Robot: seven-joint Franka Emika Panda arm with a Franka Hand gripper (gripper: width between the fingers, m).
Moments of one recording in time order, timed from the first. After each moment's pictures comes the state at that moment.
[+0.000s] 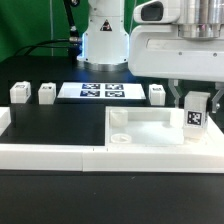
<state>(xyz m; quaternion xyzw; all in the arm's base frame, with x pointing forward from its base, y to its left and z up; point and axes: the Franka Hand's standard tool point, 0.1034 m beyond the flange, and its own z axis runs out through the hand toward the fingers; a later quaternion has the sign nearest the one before) 0.632 0.112 0.078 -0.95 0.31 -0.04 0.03</state>
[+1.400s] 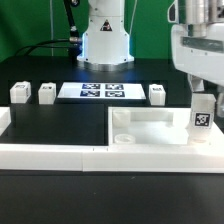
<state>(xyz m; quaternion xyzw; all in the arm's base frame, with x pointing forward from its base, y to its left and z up) 0.626 0.134 0.081 -0.81 0.58 -0.02 0.07</state>
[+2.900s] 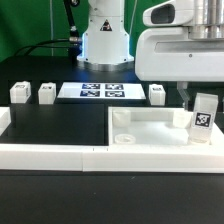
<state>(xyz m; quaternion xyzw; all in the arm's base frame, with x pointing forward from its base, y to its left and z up) 0.631 0.118 0.077 -0.98 0.21 -0.06 0.04</state>
